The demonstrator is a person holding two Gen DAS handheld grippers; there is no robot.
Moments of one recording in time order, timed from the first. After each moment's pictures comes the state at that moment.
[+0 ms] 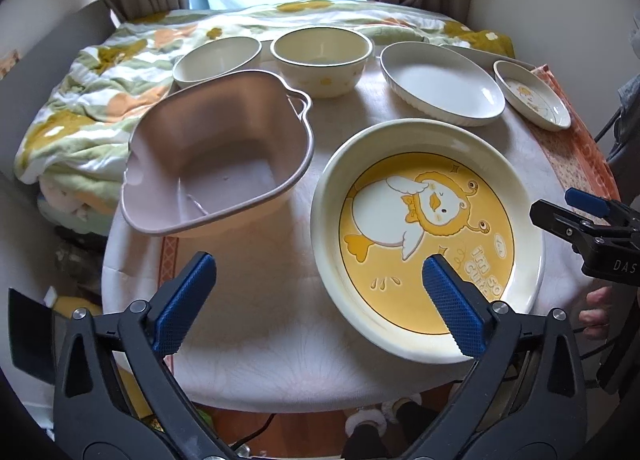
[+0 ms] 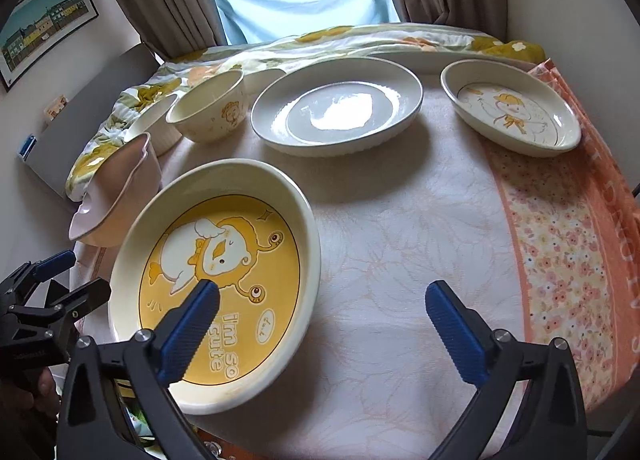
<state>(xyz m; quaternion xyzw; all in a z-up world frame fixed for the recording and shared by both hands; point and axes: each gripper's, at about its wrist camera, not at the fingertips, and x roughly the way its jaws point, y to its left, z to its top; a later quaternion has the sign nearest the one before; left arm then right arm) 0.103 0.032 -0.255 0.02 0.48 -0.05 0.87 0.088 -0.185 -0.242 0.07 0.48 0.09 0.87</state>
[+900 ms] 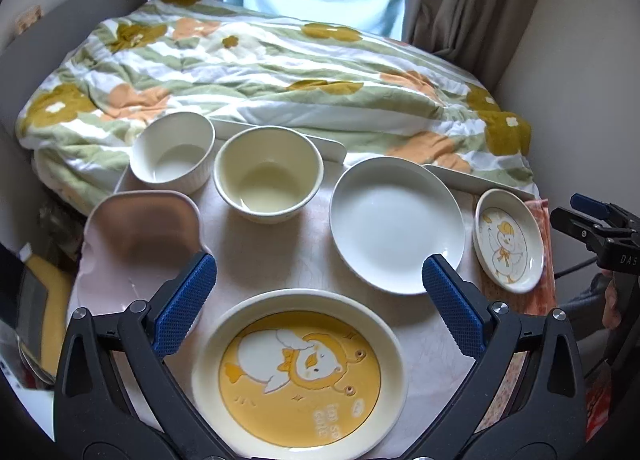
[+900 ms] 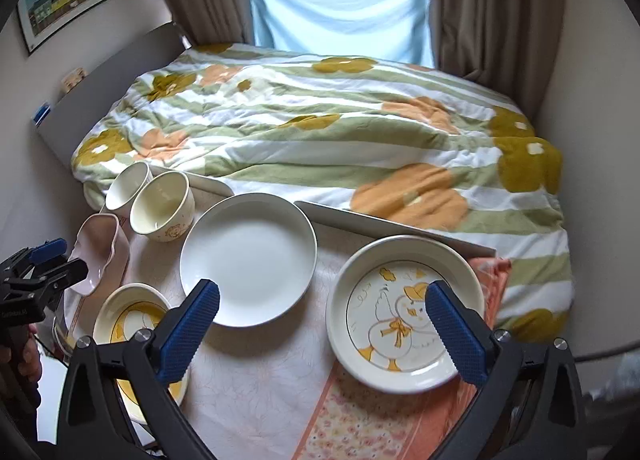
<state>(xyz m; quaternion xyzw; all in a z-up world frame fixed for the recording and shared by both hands) 0.236 -0.036 -0.174 -0.11 0.48 0.02 0.87 0.262 -0.297 -0.129 -0.05 0.49 0.19 0.85</state>
